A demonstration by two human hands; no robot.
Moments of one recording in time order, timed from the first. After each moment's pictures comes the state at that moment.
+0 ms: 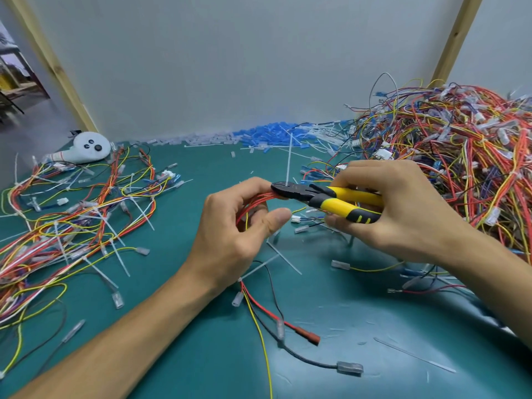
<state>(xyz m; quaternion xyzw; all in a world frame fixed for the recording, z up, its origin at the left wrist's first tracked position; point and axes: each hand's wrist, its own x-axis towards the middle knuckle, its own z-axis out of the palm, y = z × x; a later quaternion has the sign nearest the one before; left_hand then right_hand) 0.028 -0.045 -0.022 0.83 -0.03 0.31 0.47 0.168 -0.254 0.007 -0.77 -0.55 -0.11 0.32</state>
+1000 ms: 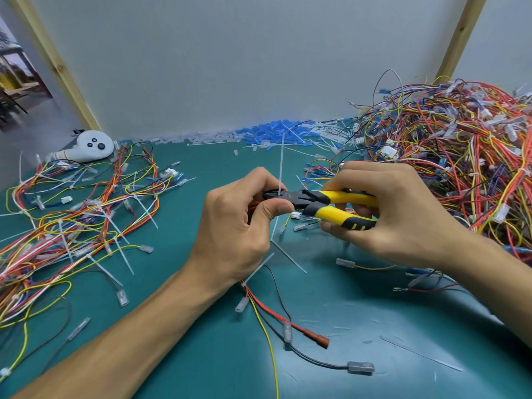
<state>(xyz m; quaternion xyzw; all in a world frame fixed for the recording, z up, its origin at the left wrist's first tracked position) 0.031 -0.050 -0.016 0.86 -0.02 0.40 0.32 0.162 -0.248 0.002 -0.75 -0.57 -0.10 0.33</state>
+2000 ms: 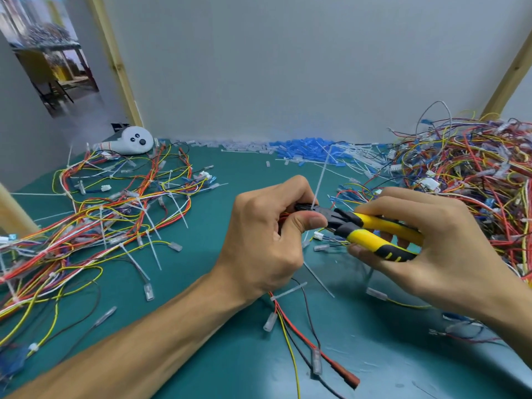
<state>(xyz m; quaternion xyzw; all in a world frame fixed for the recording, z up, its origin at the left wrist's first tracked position) 0.025 -0.049 -0.007 0.84 -0.01 0.43 0.35 0.149 -0.242 0.009 -0.74 -0.57 -0.14 0.32</state>
